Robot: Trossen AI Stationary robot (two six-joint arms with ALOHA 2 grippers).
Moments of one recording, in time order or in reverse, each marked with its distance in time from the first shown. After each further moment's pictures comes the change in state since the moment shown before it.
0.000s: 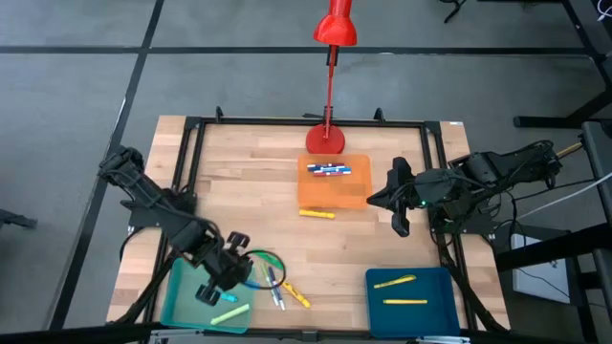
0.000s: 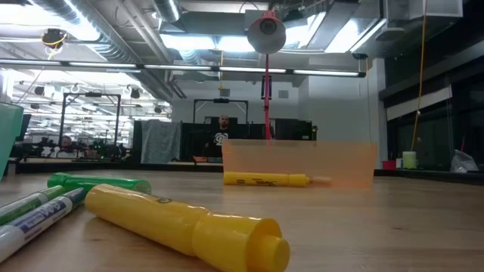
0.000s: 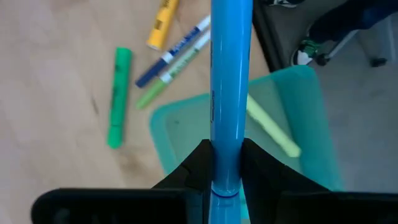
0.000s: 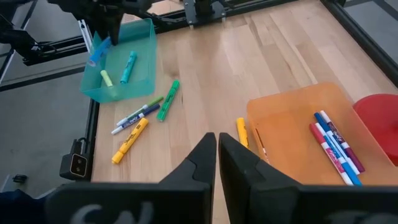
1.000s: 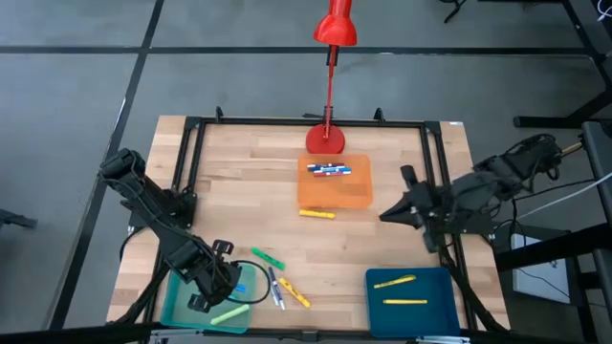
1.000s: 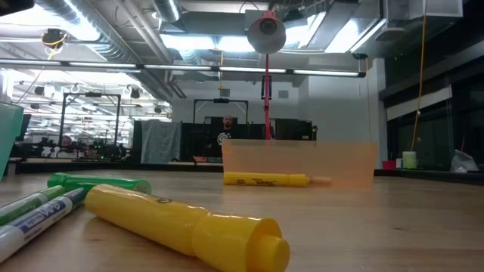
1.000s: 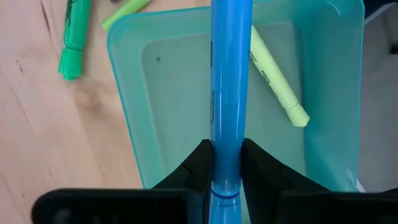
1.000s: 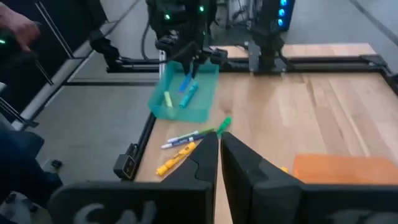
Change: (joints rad) left arm -0.124 0.026 -0.144 0.025 0.005 -0.257; right arm 0.173 -0.080 0.000 0.153 0.000 -0.188
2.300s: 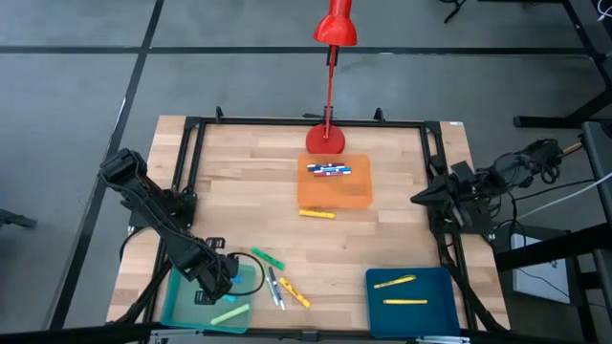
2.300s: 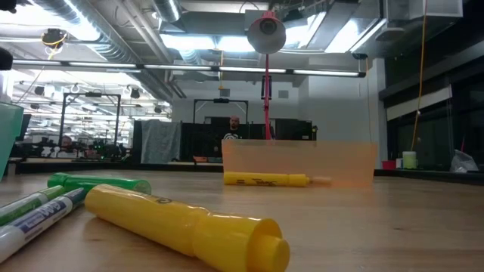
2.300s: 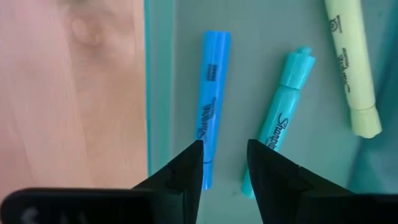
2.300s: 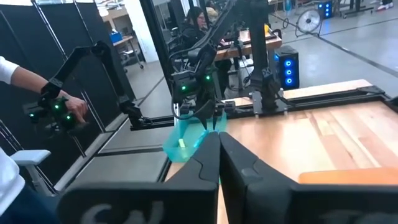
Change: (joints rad) left arm -0.015 0.000 -0.216 0.132 -0.005 -0.224; right arm 0.004 -0.505 -0.500 0.303 0.000 0.031
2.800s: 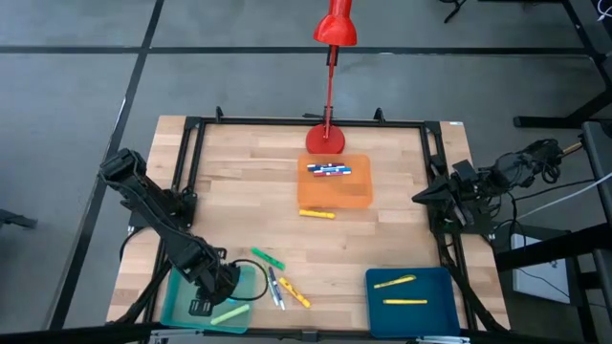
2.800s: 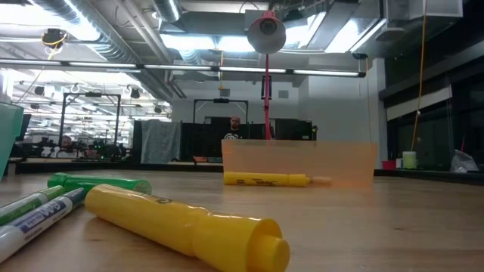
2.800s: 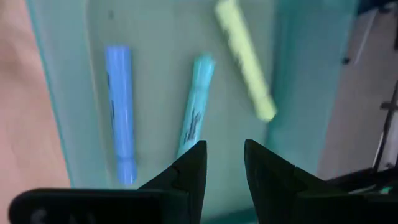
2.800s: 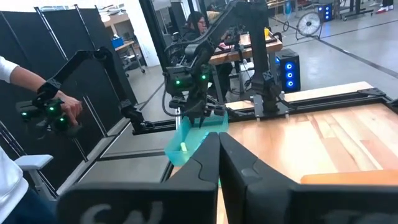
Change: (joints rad) left arm 0.023 0.000 0.111 0.015 0.172 0.039; right arm 0.000 0.000 0.000 0.008 0.000 0.007
